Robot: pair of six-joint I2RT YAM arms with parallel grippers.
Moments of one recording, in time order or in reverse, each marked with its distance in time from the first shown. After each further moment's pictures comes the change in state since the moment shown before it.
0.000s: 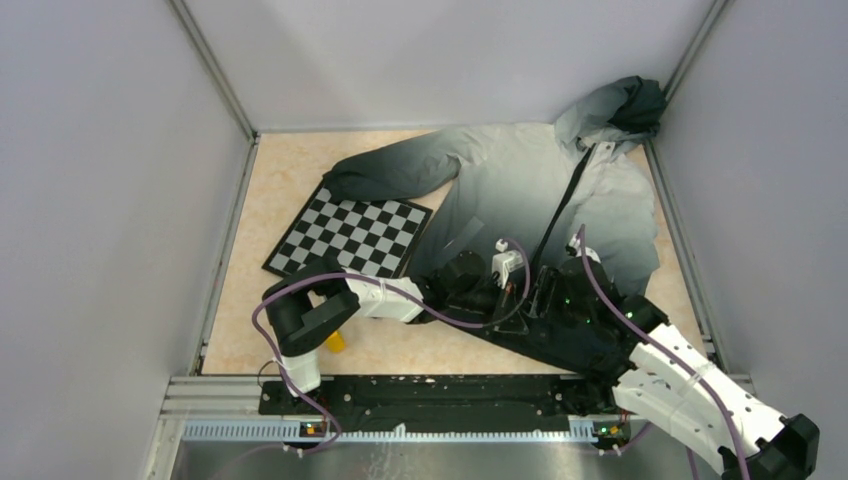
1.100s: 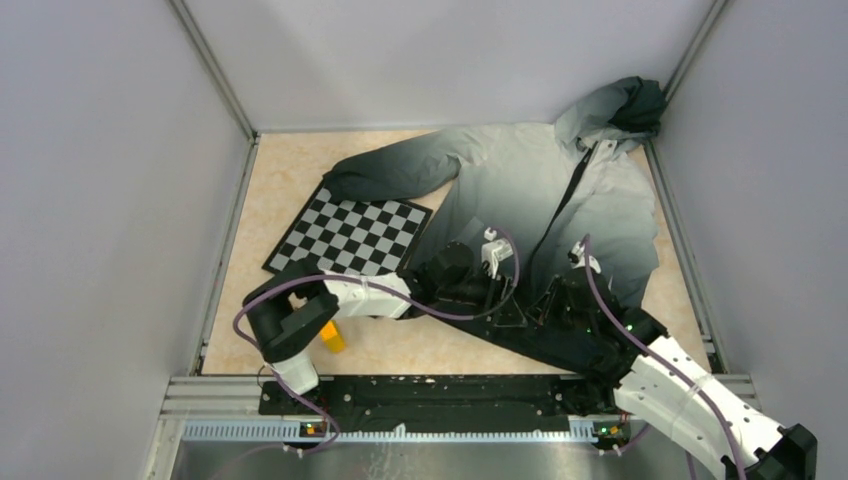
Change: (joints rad) left arm 0.037 -0.065 -0.027 -0.018 -0.011 0.011; right arm 0.001 -0.084 -0.116 0.090 -0.023 0.052
